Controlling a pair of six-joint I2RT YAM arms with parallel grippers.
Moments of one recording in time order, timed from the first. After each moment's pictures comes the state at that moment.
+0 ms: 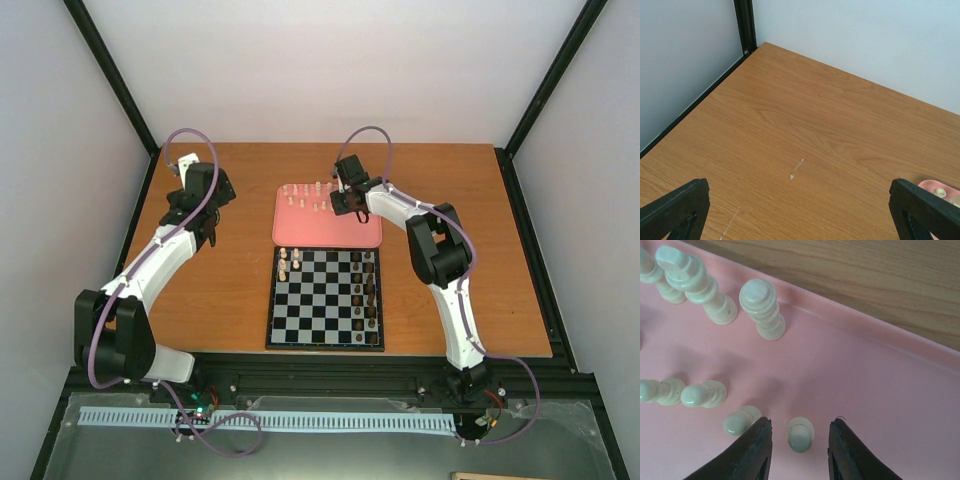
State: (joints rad) left arm -0.20 1.40 1.04 -0.21 -0.51 -0.43; right arm 0.49 2.30 1.79 -0.43 0.06 0.09
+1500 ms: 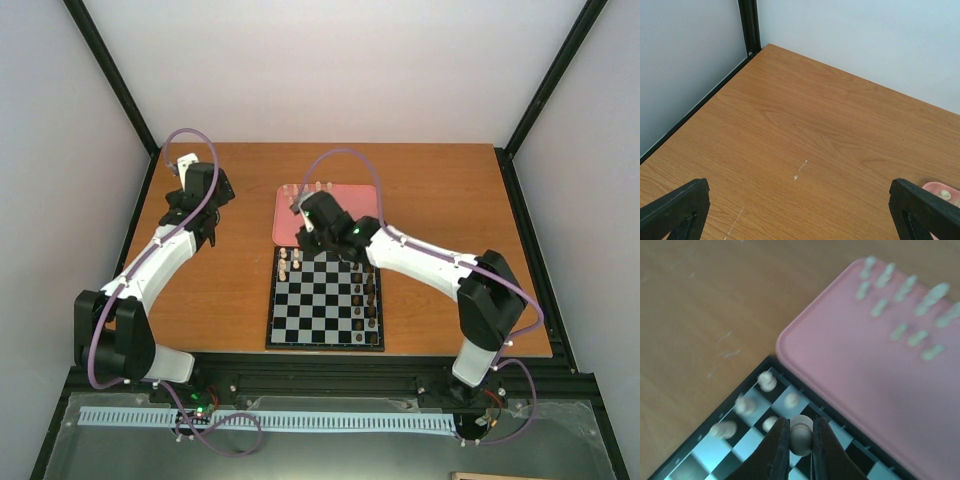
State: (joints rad) left arm -0.20 1.40 1.04 -0.21 -0.53 -0.43; right arm 0.84 1.73 1.38 -0.40 0.12 0.13
